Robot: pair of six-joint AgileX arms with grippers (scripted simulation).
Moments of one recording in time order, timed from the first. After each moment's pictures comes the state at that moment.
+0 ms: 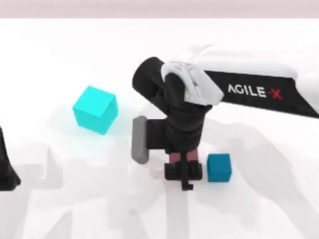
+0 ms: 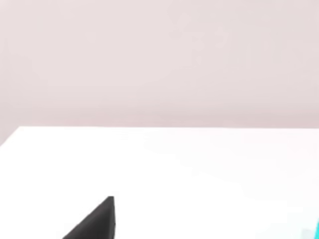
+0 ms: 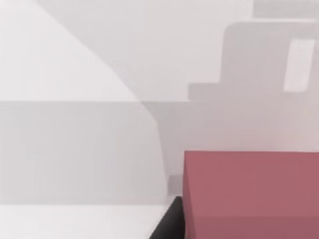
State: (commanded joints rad) left arm 0.00 0.00 0.00 0.00 0.00 0.00; right arm 0.77 2.20 1.64 -1.00 -0.01 -0.79
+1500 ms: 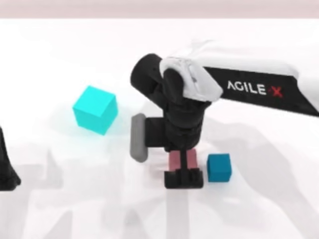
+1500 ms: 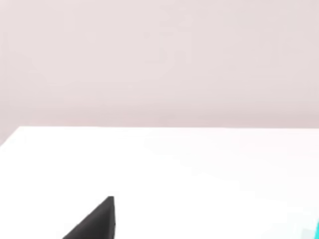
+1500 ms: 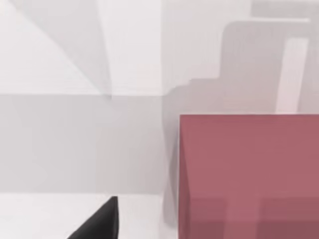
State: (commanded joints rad) left arm 0.00 0.00 0.00 0.00 0.00 0.00; right arm 0.77 2.19 1.67 -1.04 -0.01 -0.79
